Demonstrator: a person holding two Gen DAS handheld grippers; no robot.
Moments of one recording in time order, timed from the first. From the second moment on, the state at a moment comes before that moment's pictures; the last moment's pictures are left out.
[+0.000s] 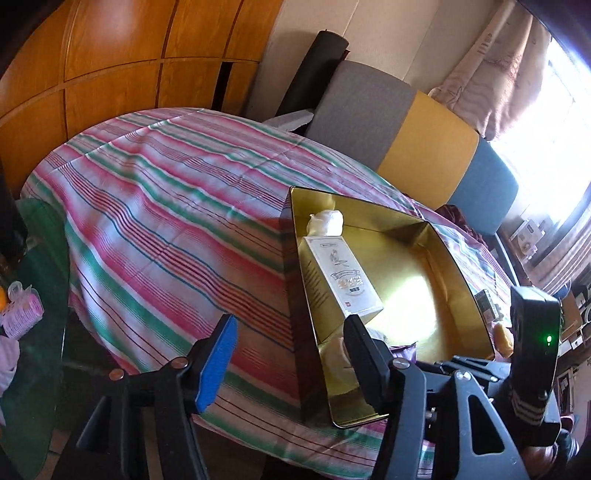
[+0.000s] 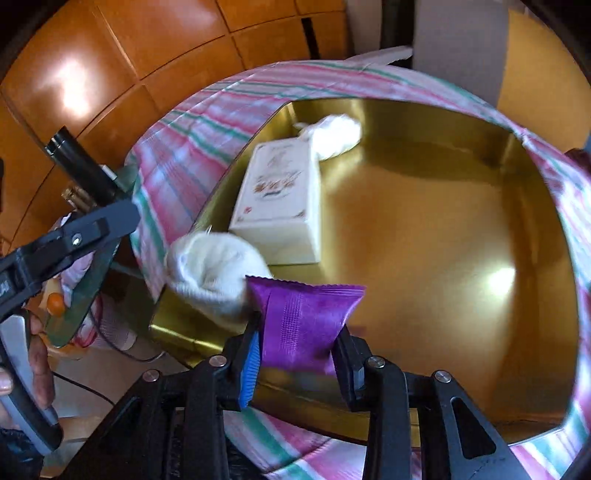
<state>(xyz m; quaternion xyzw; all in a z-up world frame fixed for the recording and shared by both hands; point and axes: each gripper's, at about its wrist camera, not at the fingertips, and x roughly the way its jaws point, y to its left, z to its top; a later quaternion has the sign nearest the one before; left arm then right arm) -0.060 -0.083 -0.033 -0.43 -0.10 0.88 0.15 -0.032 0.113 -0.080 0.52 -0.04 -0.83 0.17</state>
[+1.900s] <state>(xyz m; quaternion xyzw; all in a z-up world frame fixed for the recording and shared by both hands) 0.000 0.114 0.014 -0.37 0.09 0.87 0.31 0.099 0.425 0.015 0.38 -0.12 -0.90 -0.18</state>
